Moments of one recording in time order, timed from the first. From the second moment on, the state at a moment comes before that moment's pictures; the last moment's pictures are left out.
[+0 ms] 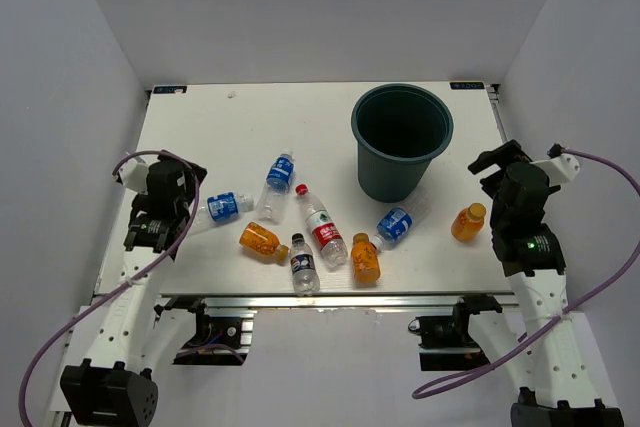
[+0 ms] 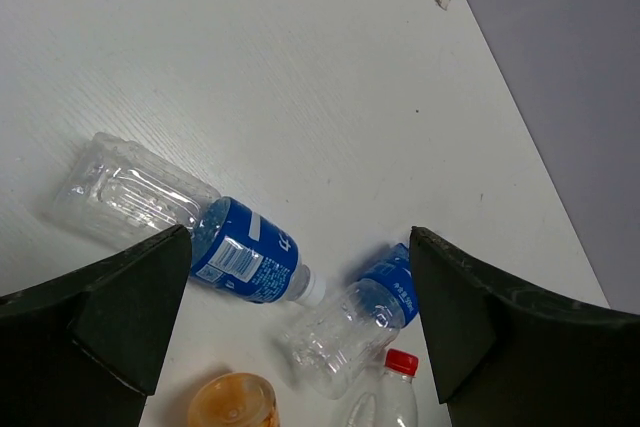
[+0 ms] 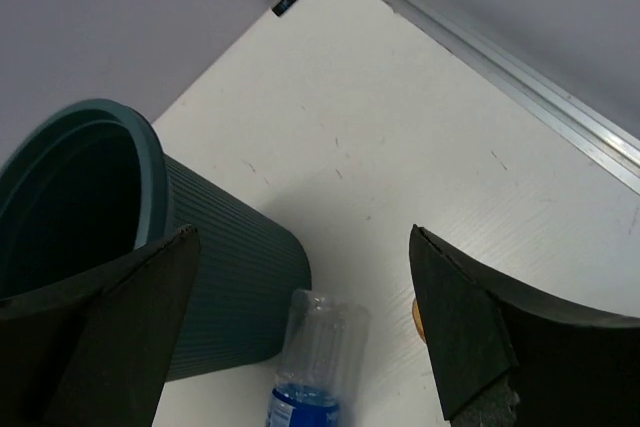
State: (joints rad) left arm -0.08 0.84 0.77 -0.48 -0.46 -0.95; right arm 0.10 0.68 0.83 -0.43 0.46 0.64
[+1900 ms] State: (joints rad) left arm -0.08 1.07 0.71 -0.25 -0.43 -0.82; right arm 0.09 0.97 0.85 -0.58 0.43 0.55
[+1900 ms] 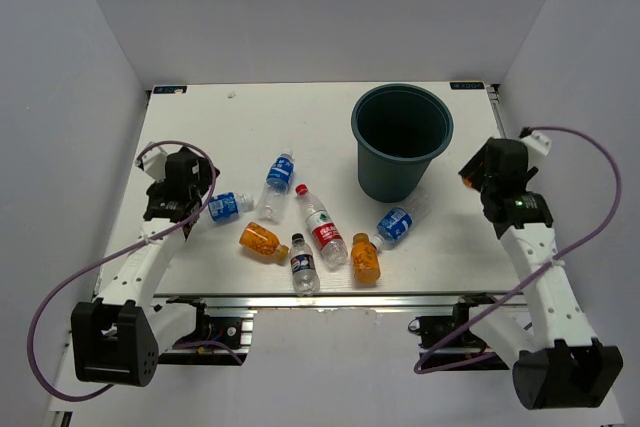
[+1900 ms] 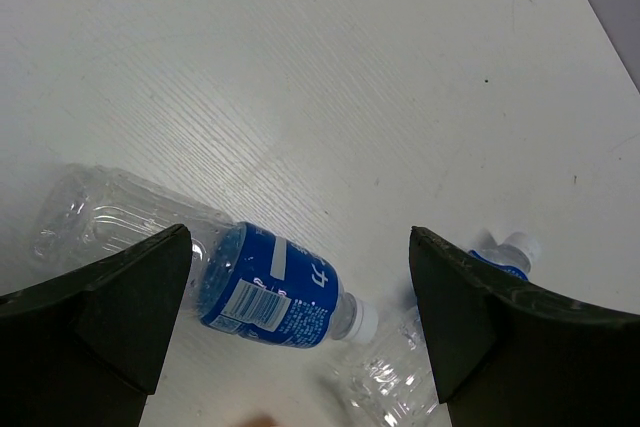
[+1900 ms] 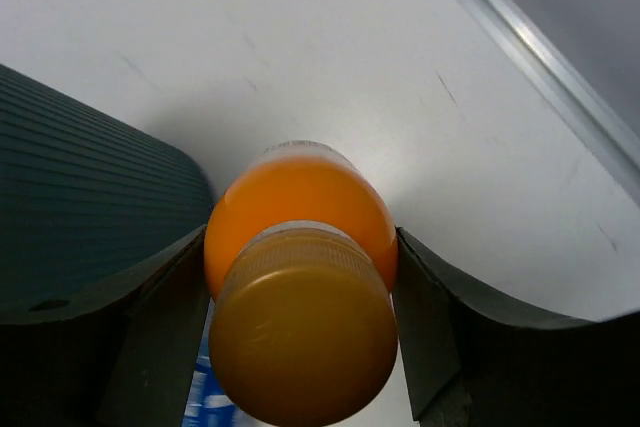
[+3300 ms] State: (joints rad) left arm -0.08 1.13 0.63 -0.47 -0.49 -1.27; right arm 0.37 1.04 1.08 -0.20 0.18 0.34
